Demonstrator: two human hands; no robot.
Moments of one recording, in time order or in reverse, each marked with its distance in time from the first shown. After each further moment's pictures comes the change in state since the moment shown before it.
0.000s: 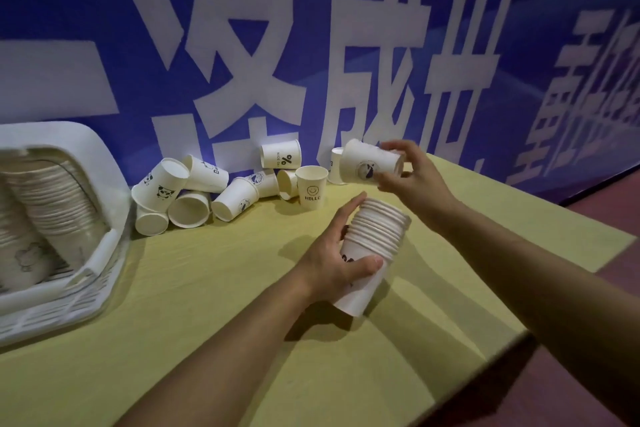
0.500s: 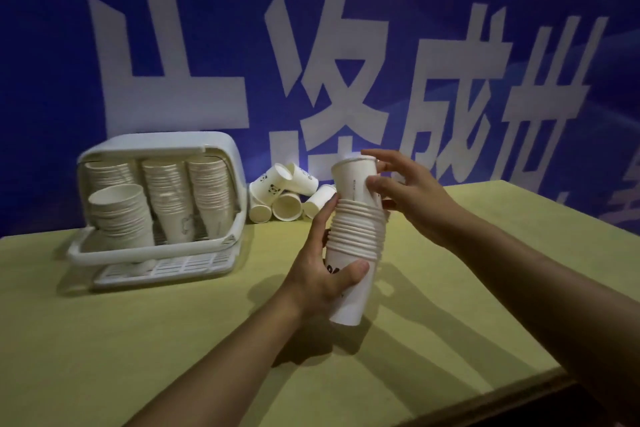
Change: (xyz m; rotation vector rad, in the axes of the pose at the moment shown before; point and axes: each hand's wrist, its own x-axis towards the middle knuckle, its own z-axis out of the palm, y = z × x) left_hand -0.142 0.029 -0.072 0.008 0.360 0.081; right_hand -0.069 -0.109 0.095 0.167 -0.371 -0.194
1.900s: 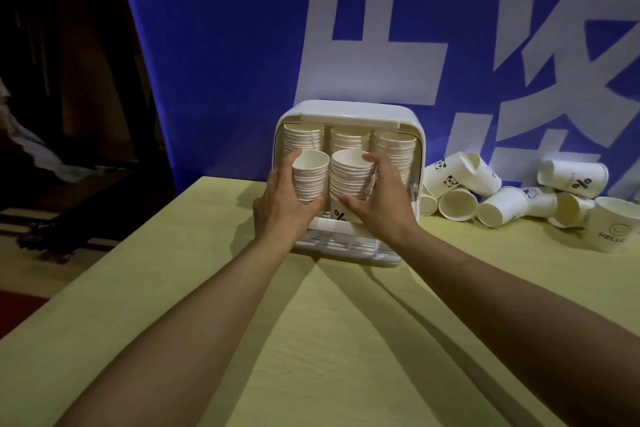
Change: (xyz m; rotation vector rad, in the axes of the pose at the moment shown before) left_hand -0.052 -0.056 -0.281 0.858 0.791 -0.410; right_hand 0.109 0.020 0.315 -0.227 -0.016 -0.133
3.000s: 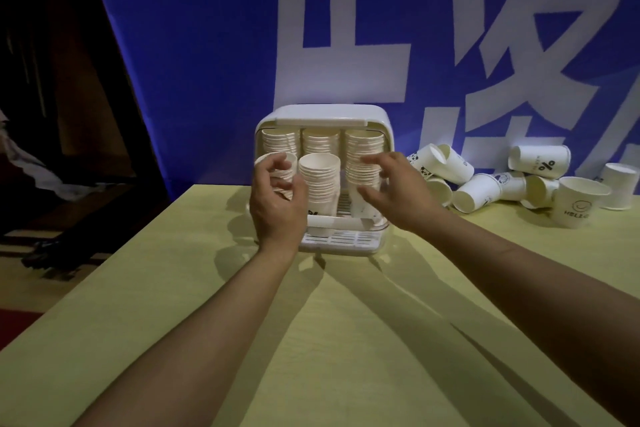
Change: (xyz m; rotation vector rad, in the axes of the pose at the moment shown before) left_hand -0.041 0.046 0.005 -0.539 0.443 0.185; right_hand -0.018 0.002 -0.083 -0.223 -0.115 -0.087
